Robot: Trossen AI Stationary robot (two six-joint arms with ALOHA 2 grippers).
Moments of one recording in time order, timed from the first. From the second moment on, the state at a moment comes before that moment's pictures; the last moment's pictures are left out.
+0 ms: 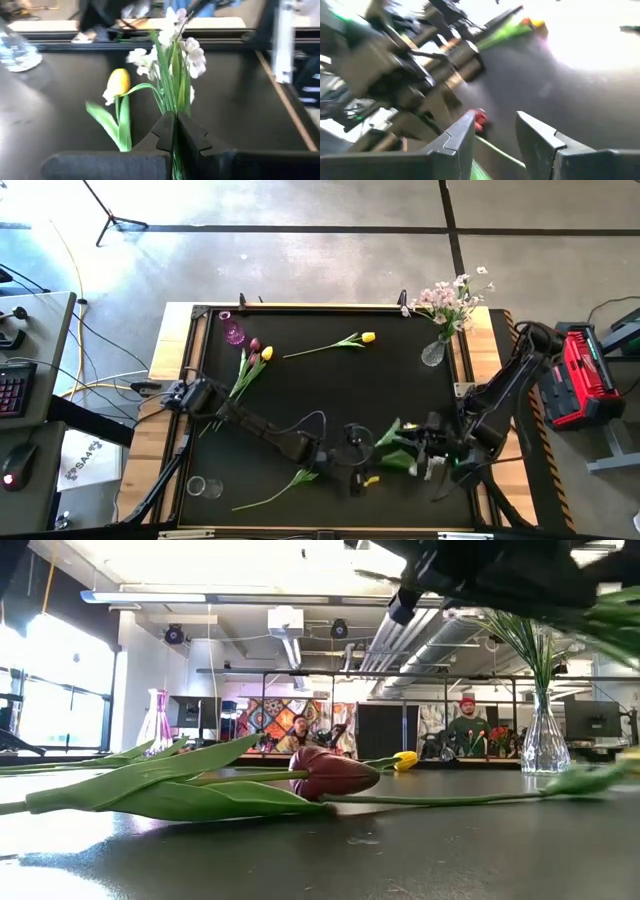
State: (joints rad) left arm -0.42 2.24 1.66 0.10 -0.48 -0.17; right arm 0.98 1.19 0.65 -0.24 1.10 1.24
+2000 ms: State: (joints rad) left arm -0.42 2.25 1.66 0.62 -0.29 0.08; right arm 1.00 1.01 0.65 0.39 1.04 0.28
